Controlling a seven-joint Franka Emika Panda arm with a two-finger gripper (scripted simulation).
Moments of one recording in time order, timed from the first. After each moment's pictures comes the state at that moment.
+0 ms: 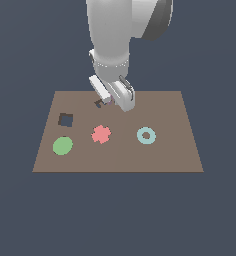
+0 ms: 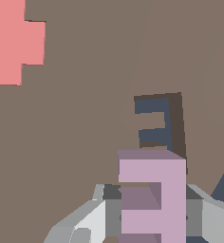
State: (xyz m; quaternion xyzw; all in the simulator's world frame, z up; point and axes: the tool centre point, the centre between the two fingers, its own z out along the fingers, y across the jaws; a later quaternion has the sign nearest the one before) arm -0.105 -0.016 0.038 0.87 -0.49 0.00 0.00
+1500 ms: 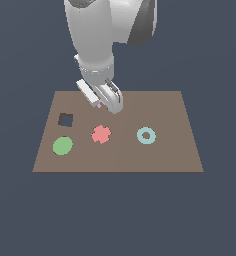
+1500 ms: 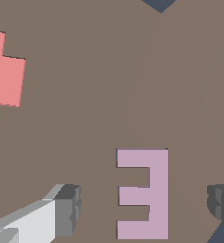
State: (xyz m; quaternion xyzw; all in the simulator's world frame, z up) arm -0.099 -0.055 0.030 0.89 -0.46 0.00 0.00
